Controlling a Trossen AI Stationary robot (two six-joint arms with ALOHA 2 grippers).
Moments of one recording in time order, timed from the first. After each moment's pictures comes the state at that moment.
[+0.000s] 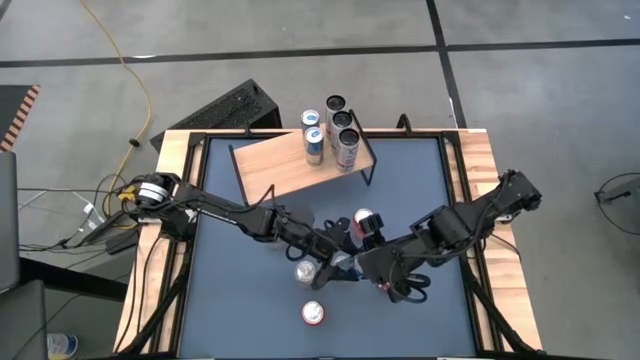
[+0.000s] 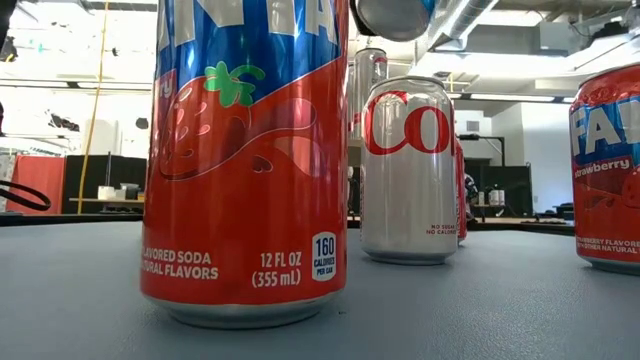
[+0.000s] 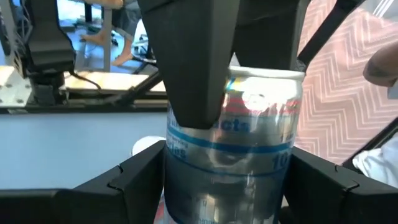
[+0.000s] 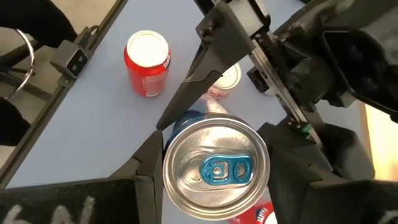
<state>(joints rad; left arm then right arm) -0.18 1.79 1.27 0.40 0.23 -0.23 0.51 1.64 1.83 -1.12 0.27 -0.03</state>
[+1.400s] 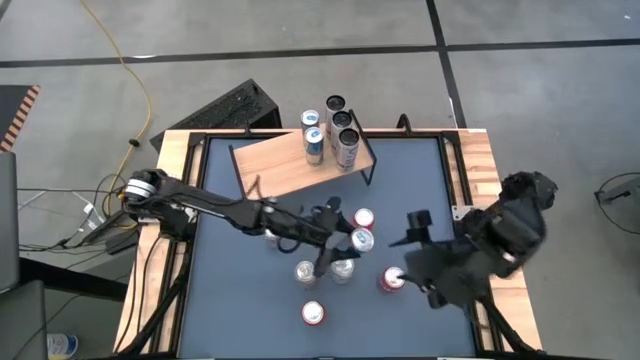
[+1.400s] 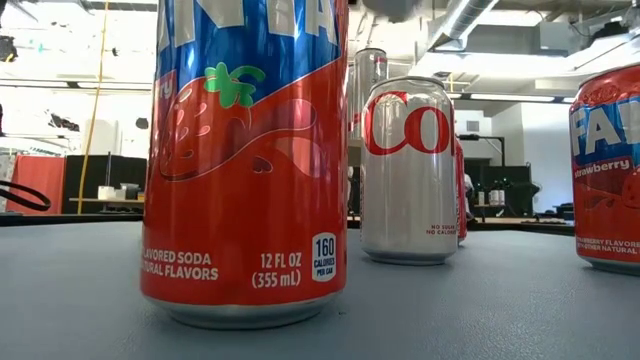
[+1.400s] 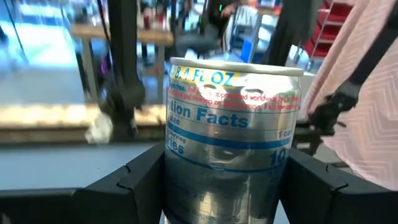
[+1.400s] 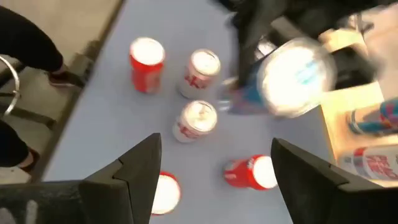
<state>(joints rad) -0.17 1.66 1.27 0.38 0.01 -0.08 0.77 1.62 2.10 -1.51 0.53 0.30</state>
